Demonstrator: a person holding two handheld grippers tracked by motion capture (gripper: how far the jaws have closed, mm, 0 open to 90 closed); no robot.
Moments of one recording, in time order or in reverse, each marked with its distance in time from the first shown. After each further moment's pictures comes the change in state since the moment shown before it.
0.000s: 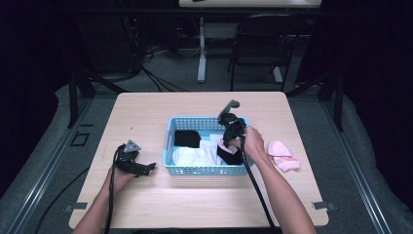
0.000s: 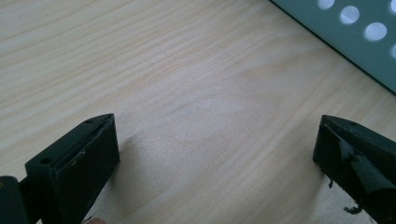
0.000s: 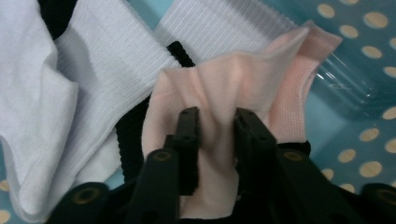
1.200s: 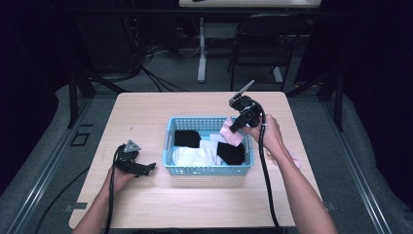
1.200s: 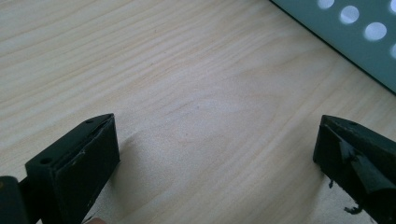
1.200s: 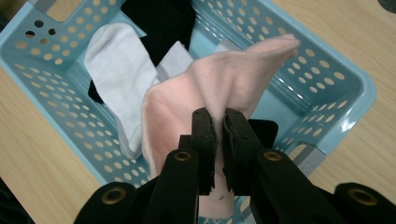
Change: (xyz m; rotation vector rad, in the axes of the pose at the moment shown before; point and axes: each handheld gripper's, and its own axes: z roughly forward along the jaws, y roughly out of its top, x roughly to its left) left arm 0.000 0.000 0.000 0.000 0.000 0.001; right arm 0.006 -0.032 -0.112 -0.226 0.079 -0.039
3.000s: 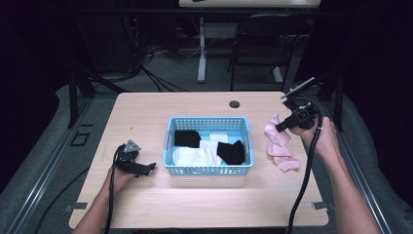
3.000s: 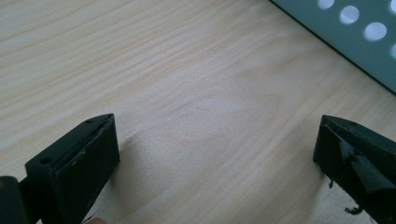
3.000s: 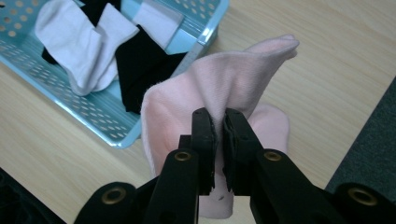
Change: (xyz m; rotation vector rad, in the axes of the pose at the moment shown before) left arm 0.000 0.000 0.000 0.000 -0.001 0.002; right arm -0.062 -0.087 -0.091 -0.032 -0.111 0.135
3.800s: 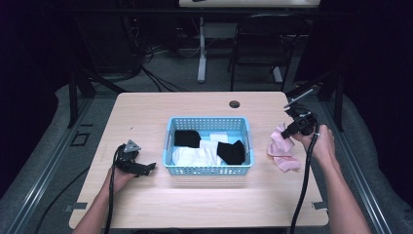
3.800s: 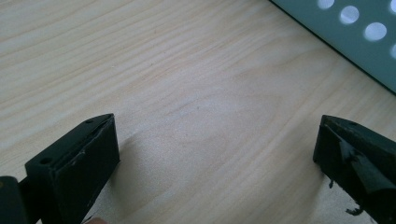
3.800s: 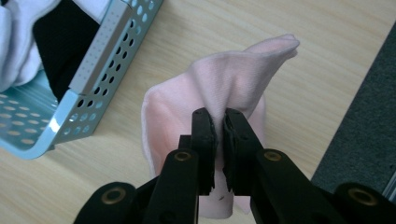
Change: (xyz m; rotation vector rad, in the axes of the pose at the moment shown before) left arm 0.000 0.000 0.000 -0.001 0.002 -0.001; right arm -0.039 -0.016 0.056 0.085 -0.058 0.098
